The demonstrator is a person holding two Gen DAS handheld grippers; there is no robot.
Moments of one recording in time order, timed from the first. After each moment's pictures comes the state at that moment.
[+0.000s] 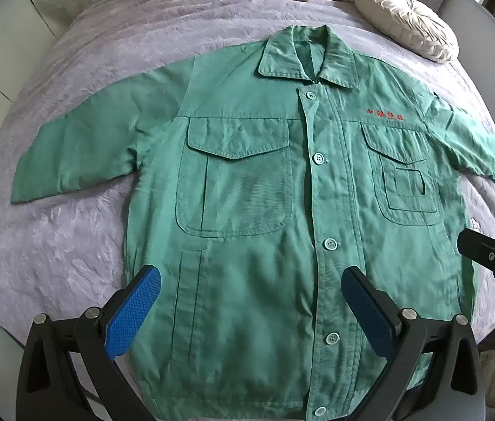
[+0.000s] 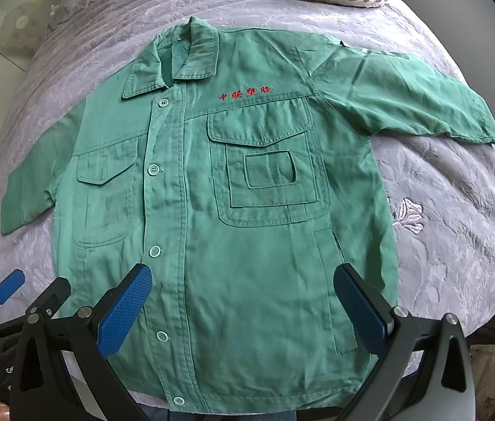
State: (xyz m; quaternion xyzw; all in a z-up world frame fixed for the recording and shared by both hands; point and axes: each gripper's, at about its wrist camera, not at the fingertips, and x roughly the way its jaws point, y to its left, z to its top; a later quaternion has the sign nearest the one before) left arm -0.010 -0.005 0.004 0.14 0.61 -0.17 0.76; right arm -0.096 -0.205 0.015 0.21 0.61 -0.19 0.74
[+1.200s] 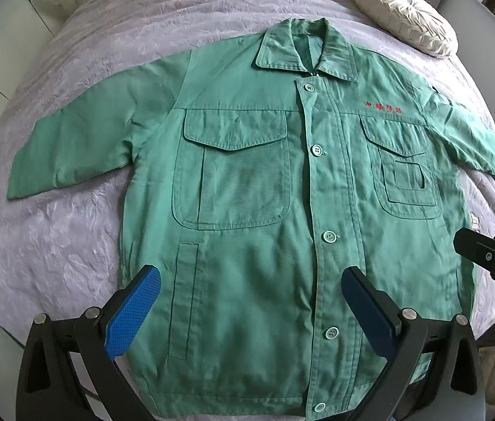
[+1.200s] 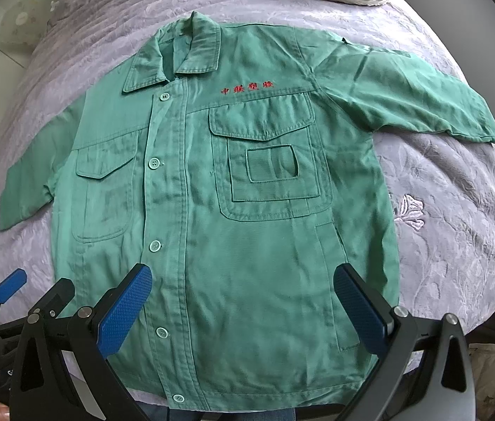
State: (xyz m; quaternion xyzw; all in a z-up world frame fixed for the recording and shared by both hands) left arm -0.015 -0.005 -0.001 0.14 0.61 -0.17 0.76; right arm -0.099 -0.200 0.011 0.21 0.61 -0.19 0.74
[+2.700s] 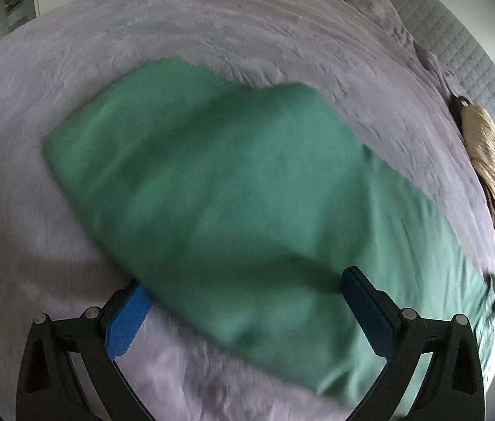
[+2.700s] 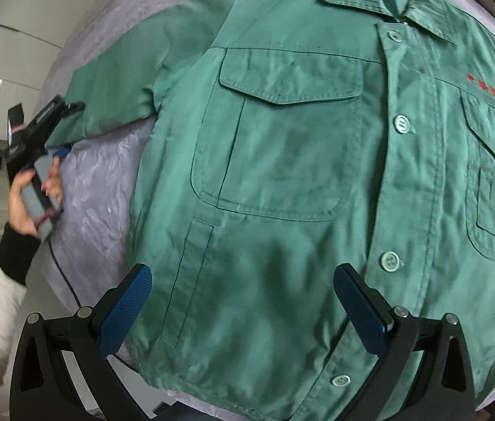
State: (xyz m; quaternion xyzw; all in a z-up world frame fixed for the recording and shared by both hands) left arm 0.239 0.335 -0.139 -0.20 0.54 0.04 0.82; right arm 0.018 -0.031 -0.073 0.18 0.68 0.01 0.71
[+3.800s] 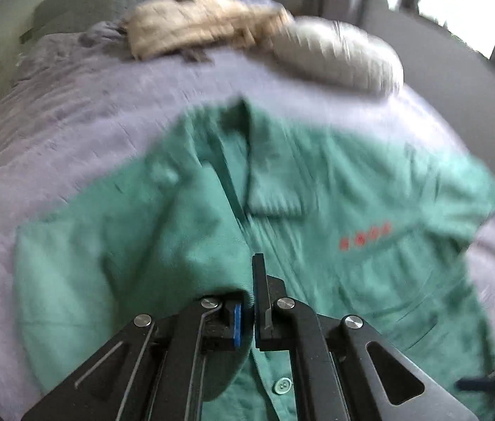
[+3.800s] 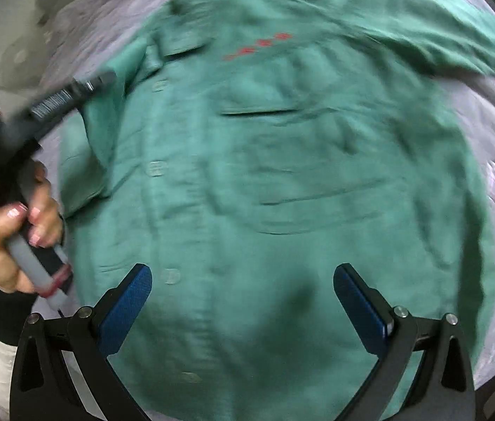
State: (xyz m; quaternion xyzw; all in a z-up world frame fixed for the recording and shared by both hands) left arm 0.124 -0.144 -0.080 0.16 0.47 -0.36 0.79; right arm -0.075 -0.220 -0.068 0.33 0.60 -0.15 0.71
